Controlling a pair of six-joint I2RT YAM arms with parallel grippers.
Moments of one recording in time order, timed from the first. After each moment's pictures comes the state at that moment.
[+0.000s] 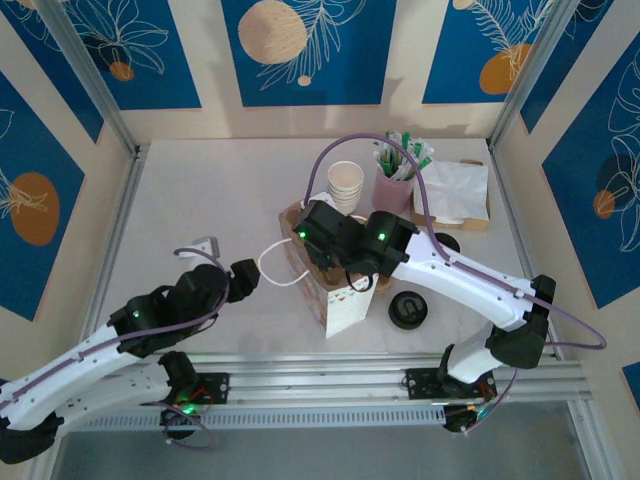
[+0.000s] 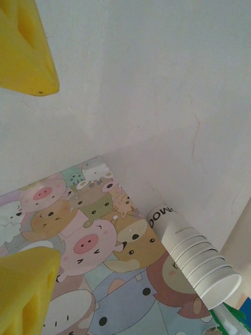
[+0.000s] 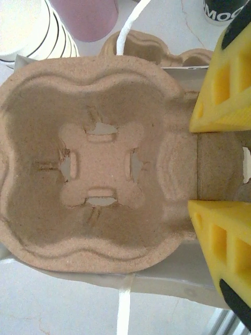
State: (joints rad) left arm -0.99 0.67 0.78 -0.76 -0.51 -0.97; right arm 1.11 1.50 1.64 -1.16 0.45 0.48
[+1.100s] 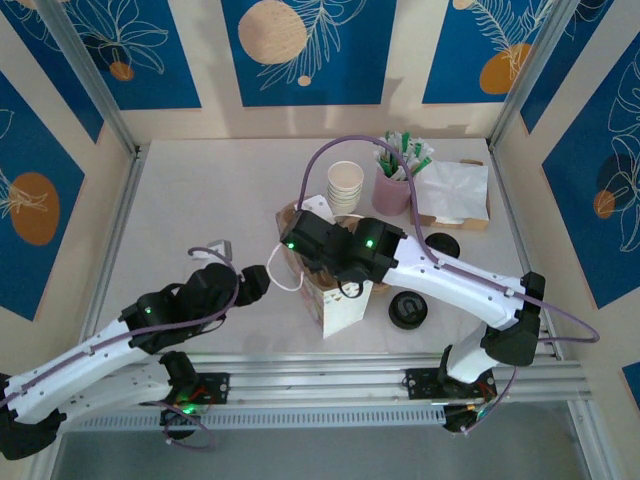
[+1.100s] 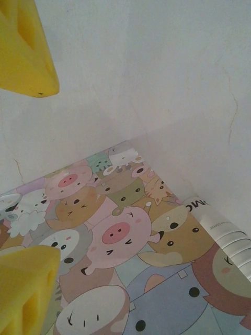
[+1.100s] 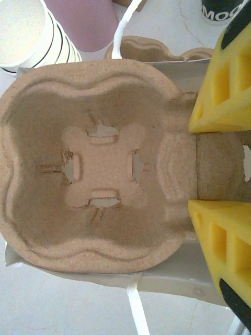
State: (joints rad) left arm -0.99 0.72 0.76 -0.73 -0.39 -0.99; right arm 1.17 1.53 1.66 -1.15 0.55 0.57
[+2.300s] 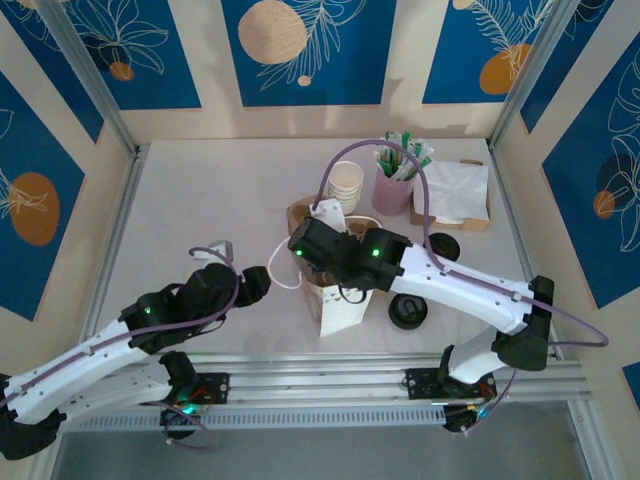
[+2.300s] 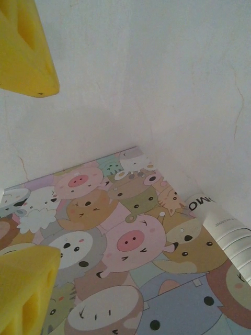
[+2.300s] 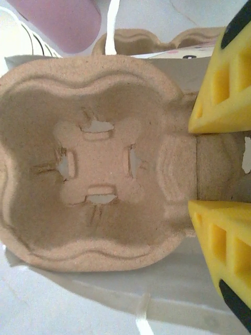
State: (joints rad) left arm -0.99 0.72 0.76 -0.73 -0.37 -0.99; right arm 1.16 1.45 1.51 -1.04 0.58 0.71
